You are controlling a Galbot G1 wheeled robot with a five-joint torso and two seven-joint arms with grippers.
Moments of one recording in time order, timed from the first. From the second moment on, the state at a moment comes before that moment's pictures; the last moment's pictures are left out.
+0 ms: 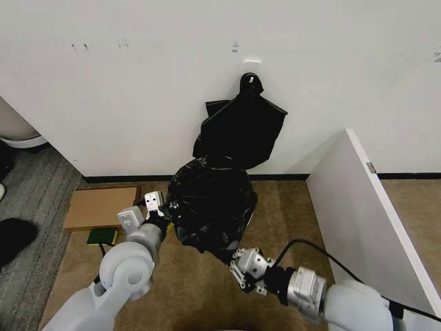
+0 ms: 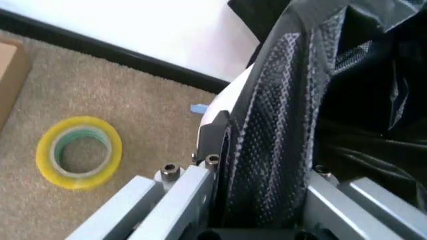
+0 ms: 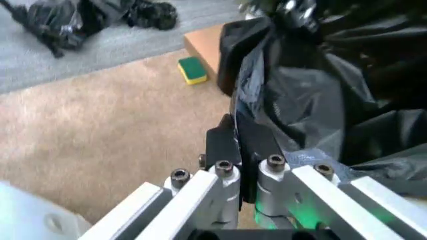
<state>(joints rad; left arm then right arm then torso) 1.03 -0.97 -0.18 -2.17 -1.15 0.35 -0.67 -1.02 0.58 -0.20 2.34 0.33 -0.26 -0.13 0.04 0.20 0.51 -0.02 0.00</state>
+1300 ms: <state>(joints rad) 1.04 -0.94 -0.20 -2.27 -1.47 0.40 -0.80 -1.06 0.63 -0.19 2.06 0.02 -0.14 -0.16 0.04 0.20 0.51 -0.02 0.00</state>
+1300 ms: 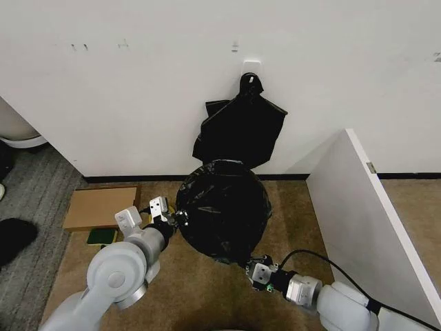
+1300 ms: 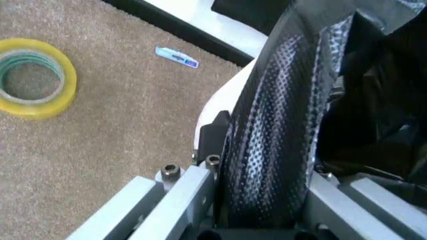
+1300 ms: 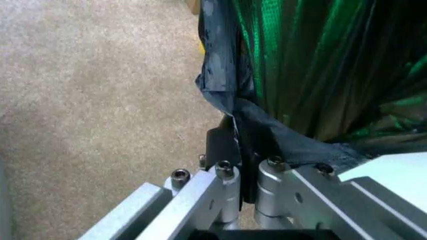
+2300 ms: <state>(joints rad) 1.07 -0.97 -0.19 -2.21 -1.29 0.32 -0.76 -1.31 0.60 0.01 2.19 0.07 -0.05 -0.20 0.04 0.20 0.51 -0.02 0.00</state>
